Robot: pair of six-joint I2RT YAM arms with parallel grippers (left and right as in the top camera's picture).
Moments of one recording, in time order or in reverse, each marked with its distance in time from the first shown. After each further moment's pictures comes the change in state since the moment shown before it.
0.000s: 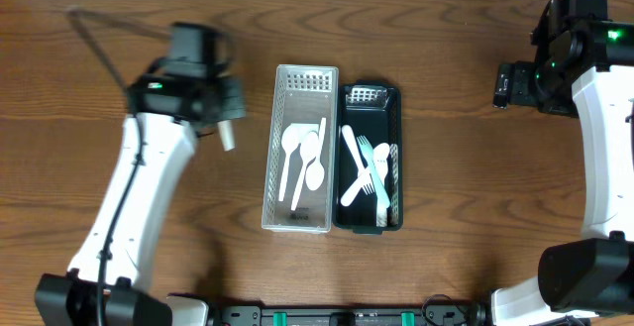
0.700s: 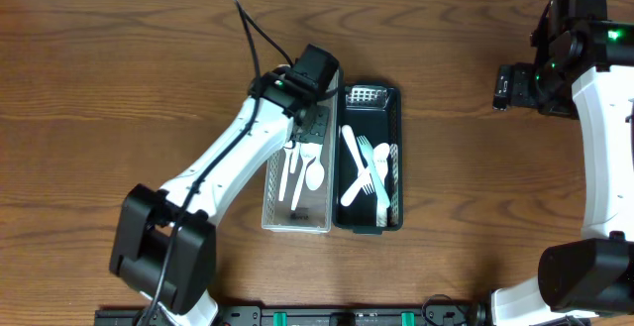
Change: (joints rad) left arm -0.305 0.279 0.022 0.004 -0.014 -0.042; right arm 0.000 0.000 0.000 -0.015 0.000 -0.002
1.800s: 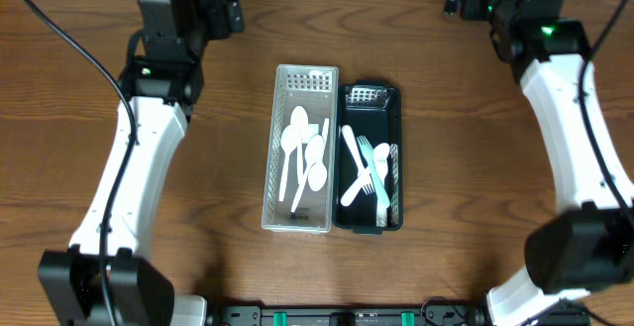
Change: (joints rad) left arm 0.435 -0.199 0.003 0.673 -0.007 0.194; right arm 0.154 0.095 -0.055 0.949 -0.089 0.007
